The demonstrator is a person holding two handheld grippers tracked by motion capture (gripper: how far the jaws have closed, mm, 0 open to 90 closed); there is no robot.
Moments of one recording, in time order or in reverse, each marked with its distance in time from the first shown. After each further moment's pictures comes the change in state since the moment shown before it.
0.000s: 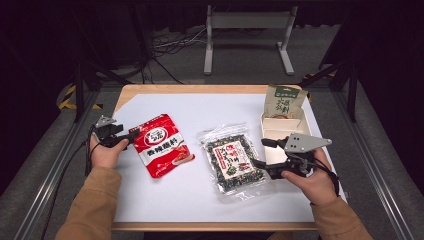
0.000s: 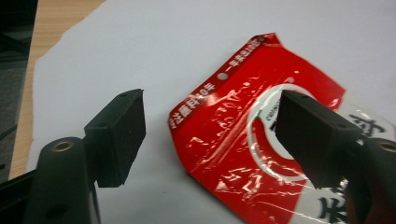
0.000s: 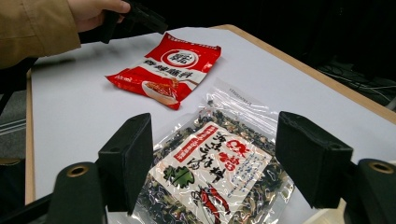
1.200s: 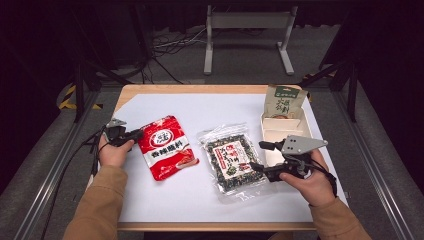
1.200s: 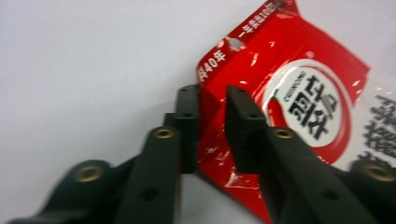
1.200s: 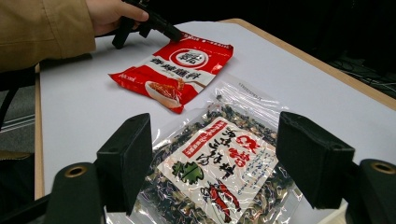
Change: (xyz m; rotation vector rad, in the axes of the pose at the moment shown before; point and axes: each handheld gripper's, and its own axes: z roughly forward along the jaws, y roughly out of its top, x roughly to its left) left arm -0.010 -0.007 0.025 0.070 -0.088 0.046; right arm 0.003 -0.003 0.005 0.016 0.026 0.007
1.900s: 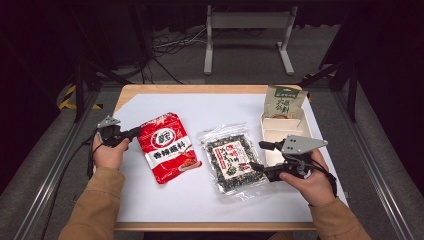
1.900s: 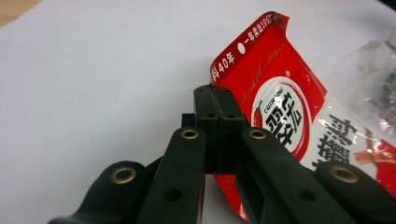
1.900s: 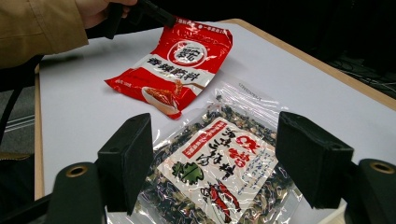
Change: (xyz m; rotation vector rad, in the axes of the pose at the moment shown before) left arm -0.011 0.010 -0.036 -0.095 -0.073 -0.036; right arm 0.000 0.000 0.000 0.000 -0.001 0.002
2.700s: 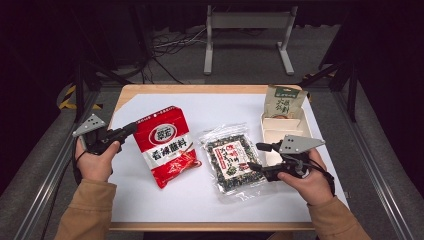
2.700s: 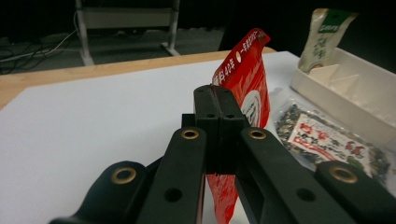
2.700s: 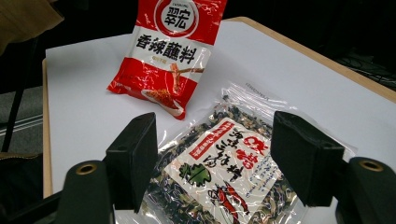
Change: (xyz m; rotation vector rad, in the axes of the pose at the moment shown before) left arm -0.058 0.024 -0.075 -0.194 -0.133 0.101; right arm 0.002 0.002 0.004 0.007 0.024 0.010
